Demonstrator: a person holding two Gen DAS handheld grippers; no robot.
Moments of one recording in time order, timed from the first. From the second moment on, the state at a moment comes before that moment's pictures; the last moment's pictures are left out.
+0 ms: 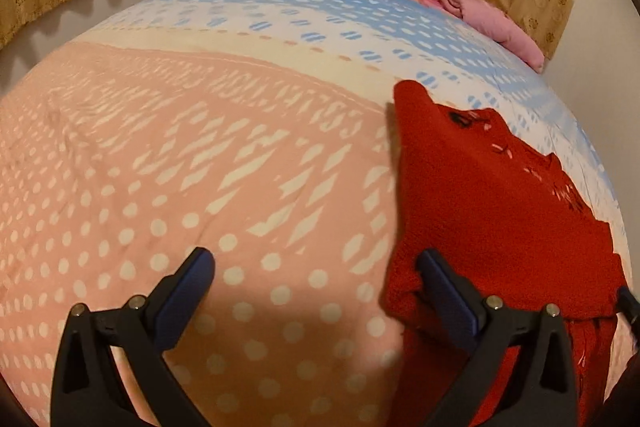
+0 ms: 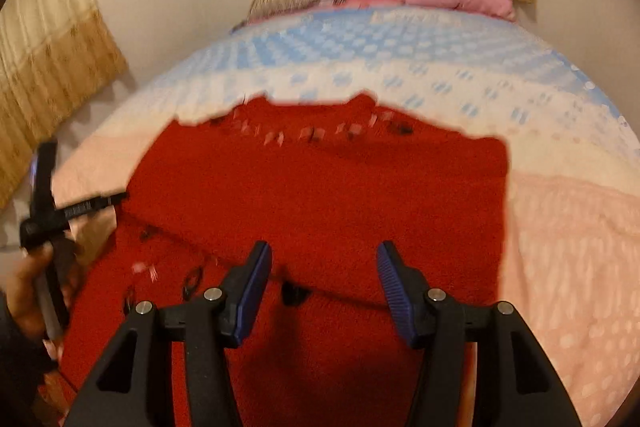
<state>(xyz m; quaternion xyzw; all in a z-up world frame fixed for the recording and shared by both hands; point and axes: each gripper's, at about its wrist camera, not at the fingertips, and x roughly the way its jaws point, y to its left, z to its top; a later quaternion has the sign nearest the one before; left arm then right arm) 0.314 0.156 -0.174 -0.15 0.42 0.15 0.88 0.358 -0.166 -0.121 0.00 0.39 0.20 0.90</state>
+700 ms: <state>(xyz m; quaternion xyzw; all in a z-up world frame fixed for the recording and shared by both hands) 0.291 0.132 -0.155 -0.08 0.38 0.15 0.91 0.360 -0.181 -0.149 -0.01 0.42 0.18 0.89</state>
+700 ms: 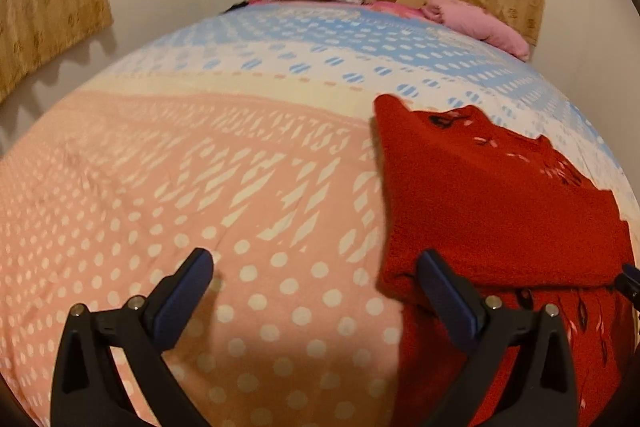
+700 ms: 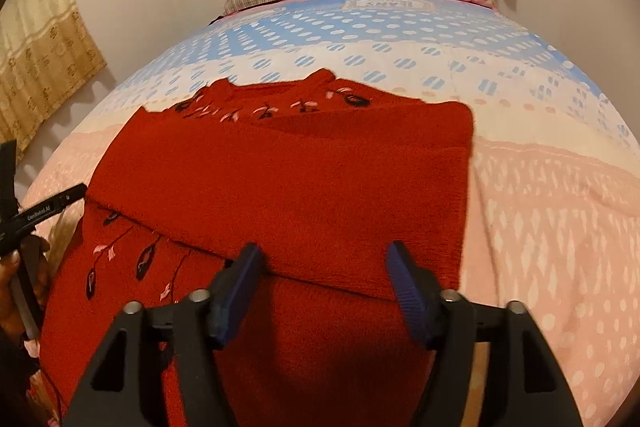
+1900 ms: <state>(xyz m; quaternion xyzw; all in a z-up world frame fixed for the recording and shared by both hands) 0.189 0.091 -0.099 -0.04 0.33 0.05 0.94 0.270 -0.181 -0.130 -0.04 0.41 0.15 0.90</state>
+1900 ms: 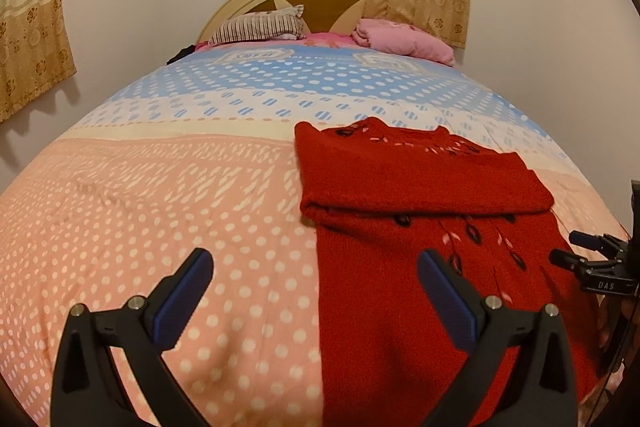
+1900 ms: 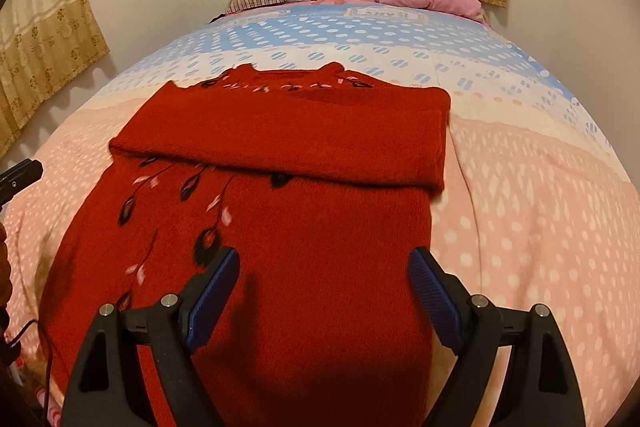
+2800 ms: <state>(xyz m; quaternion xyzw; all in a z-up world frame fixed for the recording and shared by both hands) 0.082 0.094 -0.127 -0.04 0.39 0.01 0.92 0.167 -0.174 -0.113 -0.07 0.39 0.19 0.90</state>
